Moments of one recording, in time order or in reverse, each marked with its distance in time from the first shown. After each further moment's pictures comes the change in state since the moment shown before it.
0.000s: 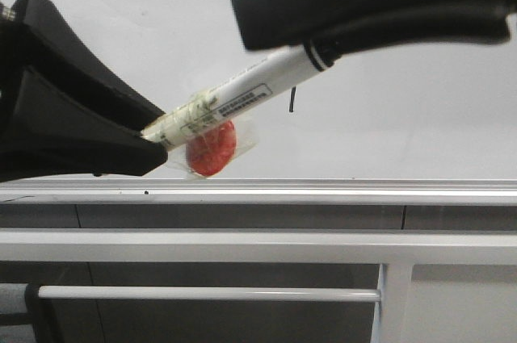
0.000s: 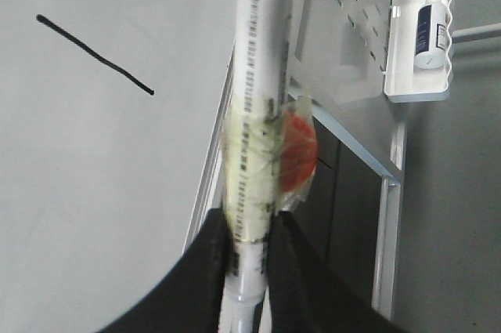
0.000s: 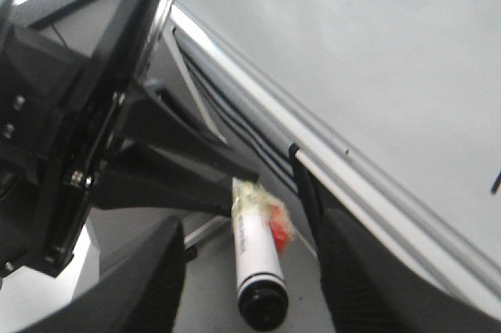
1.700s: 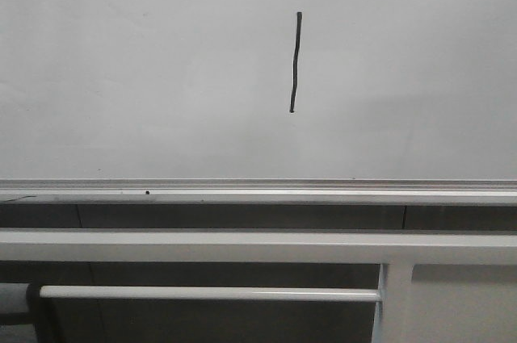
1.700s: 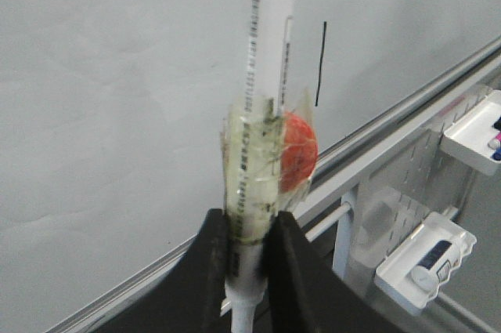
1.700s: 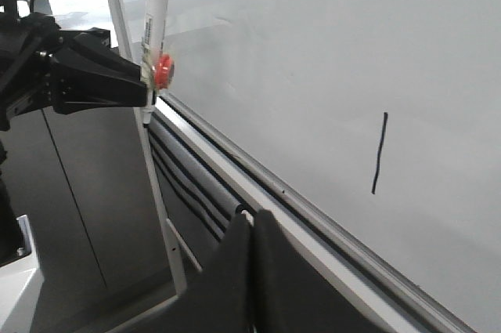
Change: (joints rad) left arm 0.255 -0.541 0.276 0.214 -0.111 -0.859; right arm 0.000 -0.545 0.299 -0.081 -0.124 -0.040
